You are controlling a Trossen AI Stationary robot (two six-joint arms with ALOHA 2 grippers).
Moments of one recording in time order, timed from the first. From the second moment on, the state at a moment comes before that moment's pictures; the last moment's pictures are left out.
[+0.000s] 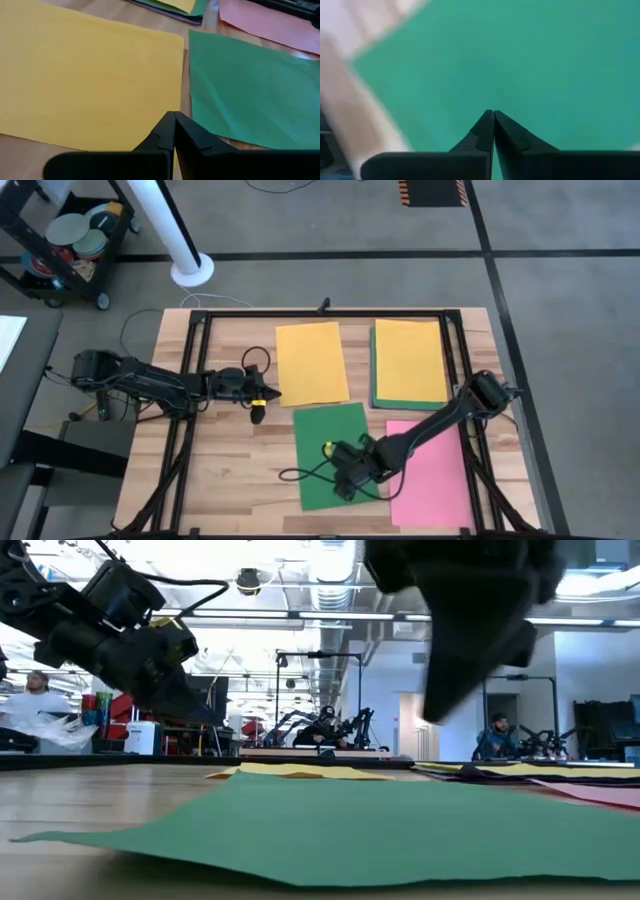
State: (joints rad) left arm 0.12 1.16 0.19 0.49 -0.03 -0.23; right arm 0.51 1.97 1.44 -0.67 0.21 1.01
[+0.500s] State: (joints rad) left arm 0.11 1.16 0.19 0.60 -0.08 -0.31; right arm 0.50 1.97 1.28 -0.59 0.25 1.05
